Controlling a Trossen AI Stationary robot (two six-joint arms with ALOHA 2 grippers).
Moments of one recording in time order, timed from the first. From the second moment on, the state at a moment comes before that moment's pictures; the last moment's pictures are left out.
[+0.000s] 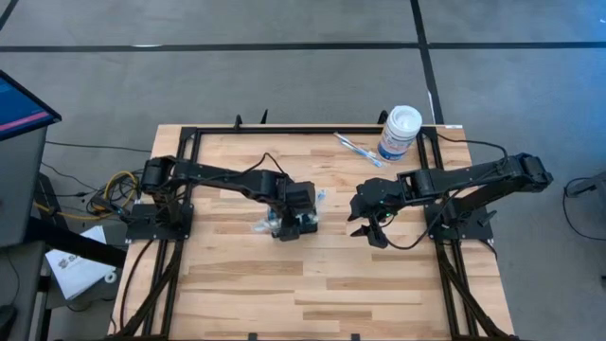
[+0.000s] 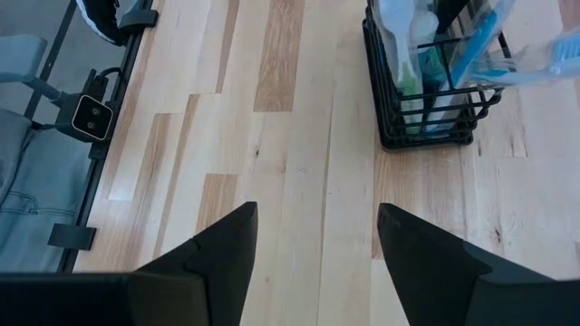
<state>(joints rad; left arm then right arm) -0.01 1.85 1.43 -0.79 0.03 -0.11 0.13 1.25 0.98 -0.60 -0.16 0.15</state>
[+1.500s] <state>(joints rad) -0.02 1.59 1.43 -0.76 -0.02 -0.11 0.11 1.25 0.98 -0.61 -0.16 0.15</state>
